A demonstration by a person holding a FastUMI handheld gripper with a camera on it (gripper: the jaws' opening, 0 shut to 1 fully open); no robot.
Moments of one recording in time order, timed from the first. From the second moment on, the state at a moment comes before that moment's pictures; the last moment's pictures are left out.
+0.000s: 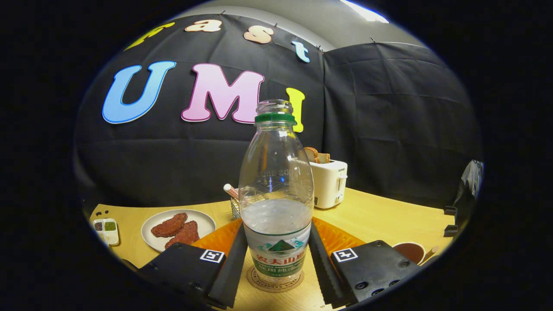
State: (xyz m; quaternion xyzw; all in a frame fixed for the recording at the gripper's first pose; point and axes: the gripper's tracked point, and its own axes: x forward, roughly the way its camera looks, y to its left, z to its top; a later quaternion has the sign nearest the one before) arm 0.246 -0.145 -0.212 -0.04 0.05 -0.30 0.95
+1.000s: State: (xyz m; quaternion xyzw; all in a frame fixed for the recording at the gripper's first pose) arm 0.247 -0.148 -0.249 -0.01 0.06 -0.31 0.95
